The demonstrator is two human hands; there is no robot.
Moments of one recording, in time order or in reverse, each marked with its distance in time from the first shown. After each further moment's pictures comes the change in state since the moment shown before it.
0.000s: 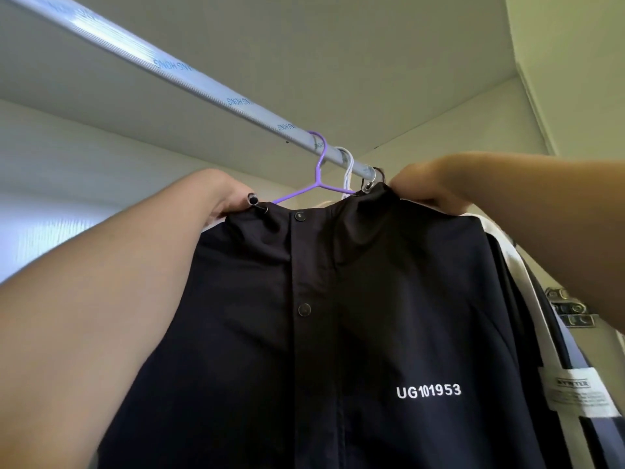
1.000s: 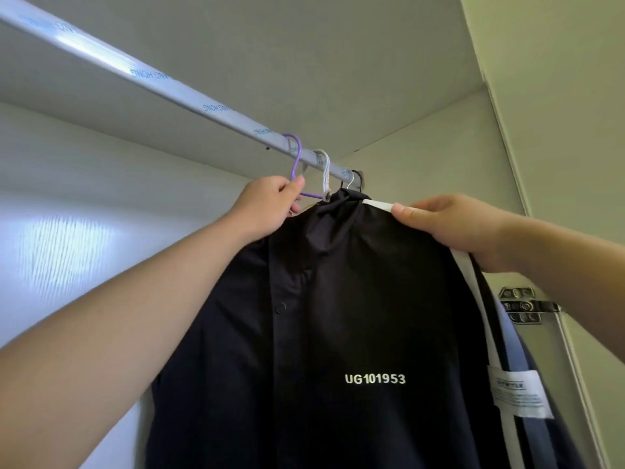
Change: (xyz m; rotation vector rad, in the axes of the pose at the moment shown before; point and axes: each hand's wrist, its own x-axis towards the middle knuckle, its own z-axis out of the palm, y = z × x) left_hand -0.004 0.038 0.074 -0.184 0.508 0.736; right_hand -0.072 0.088 -0.013 0.262 0.027 -0.284
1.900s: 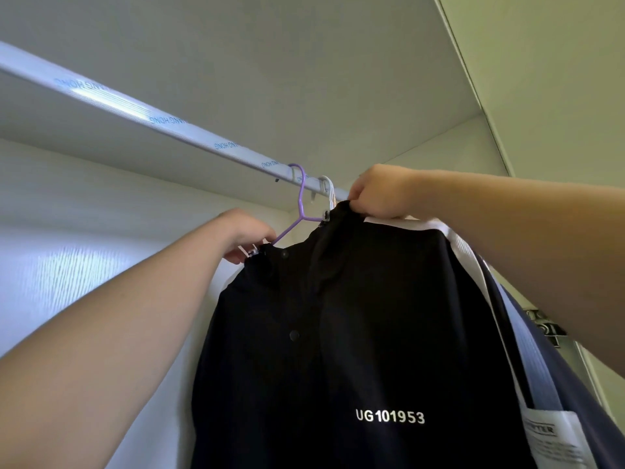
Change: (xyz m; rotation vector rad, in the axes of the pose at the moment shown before) left_hand 0.018 -0.013 -0.046 0.249 -0.225 -0.601; right_hand 0.043 -0.106 0.034 -0.744 0.117 -0.129
